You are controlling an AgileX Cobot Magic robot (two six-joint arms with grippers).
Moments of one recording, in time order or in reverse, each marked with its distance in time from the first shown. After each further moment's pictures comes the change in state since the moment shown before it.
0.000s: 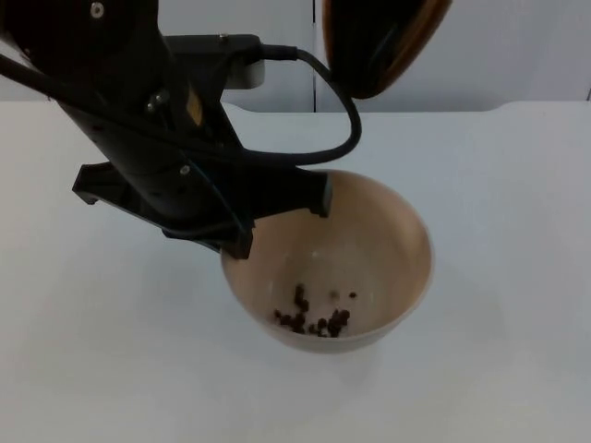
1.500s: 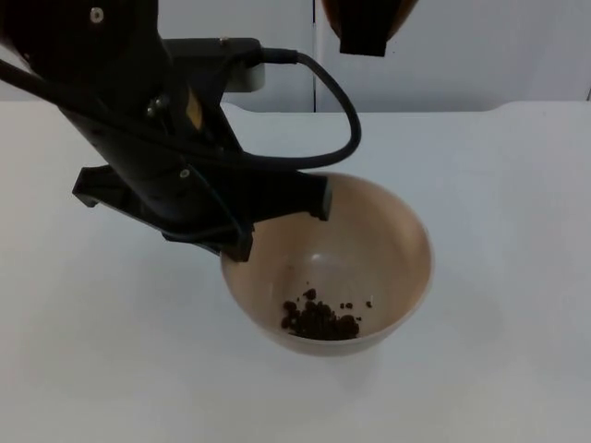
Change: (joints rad) right arm 0.037 0.000 -0.002 -0.139 0.010 -0.121; left arm -0.002 0.000 0.008 0.000 -0.006 -0.002
